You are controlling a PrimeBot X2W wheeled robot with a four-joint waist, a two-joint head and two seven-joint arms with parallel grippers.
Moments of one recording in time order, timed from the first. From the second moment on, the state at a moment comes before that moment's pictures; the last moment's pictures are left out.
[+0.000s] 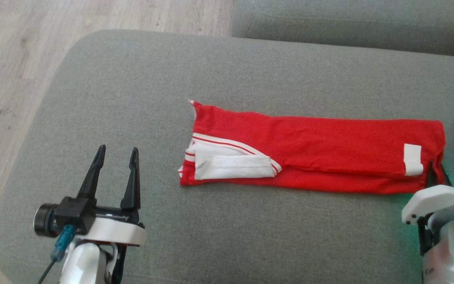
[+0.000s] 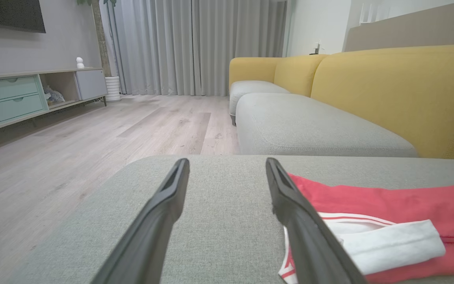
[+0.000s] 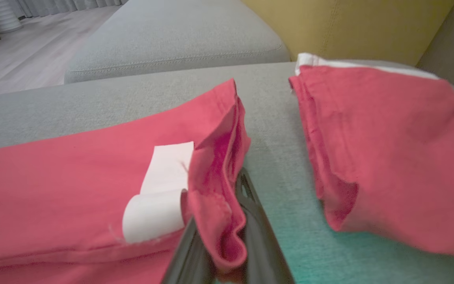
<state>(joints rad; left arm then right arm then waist) -0.17 0.08 -0.10 0.31 -0.12 -0.11 -0.26 -0.42 -0.04 -0.53 0.88 -0.24 0.12 -0.20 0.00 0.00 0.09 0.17</state>
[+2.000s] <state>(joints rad) -0.26 0.05 -0.16 0.36 -0.16 -0.12 -0.26 -0.60 -0.07 0.84 0.82 0.78 0.12 -0.15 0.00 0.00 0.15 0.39</state>
